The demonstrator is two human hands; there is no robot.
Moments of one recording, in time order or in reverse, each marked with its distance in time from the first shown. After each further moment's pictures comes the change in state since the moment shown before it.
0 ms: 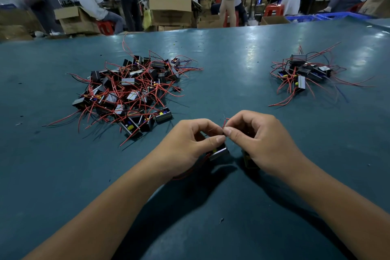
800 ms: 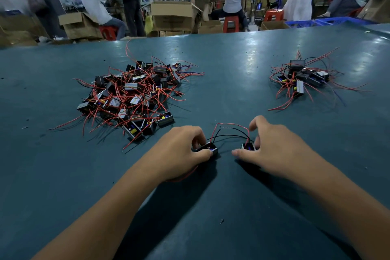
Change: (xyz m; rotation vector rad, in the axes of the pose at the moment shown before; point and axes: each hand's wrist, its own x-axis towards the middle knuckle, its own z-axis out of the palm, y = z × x) left_hand 0.001 -0.007 -0.020 0.753 0.012 -0.030; right_hand 0.001 -0.003 -0.020 -0.754 -0.162 0.421
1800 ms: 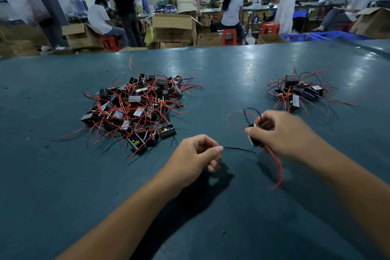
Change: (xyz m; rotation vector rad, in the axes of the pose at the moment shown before) left_hand 0.007 0.013 0.025 -1.041 0.010 -0.083; right_hand 0.029 0.011 -0.034 0.266 0.160 -0.047
